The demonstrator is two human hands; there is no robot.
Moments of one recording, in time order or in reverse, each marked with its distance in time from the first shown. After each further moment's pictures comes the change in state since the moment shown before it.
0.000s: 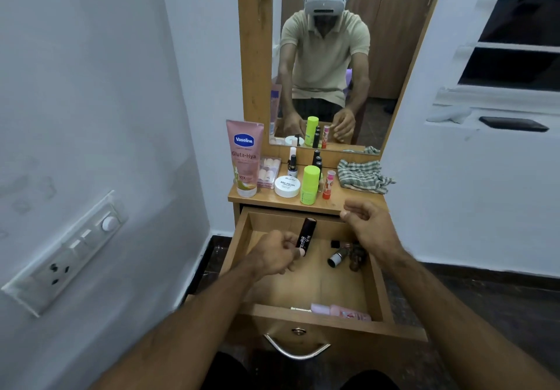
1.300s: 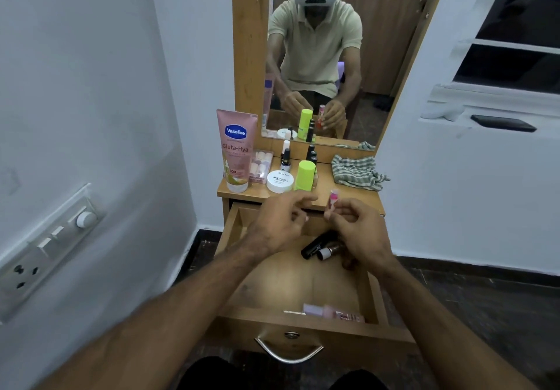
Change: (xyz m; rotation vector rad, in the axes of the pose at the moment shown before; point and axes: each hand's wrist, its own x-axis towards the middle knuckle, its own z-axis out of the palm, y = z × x) left_hand 0.015 0.044 -0.011 0.181 0.266 0.472; right_hand -0.012 -0.006 0.013 -0.066 0.039 -0.093
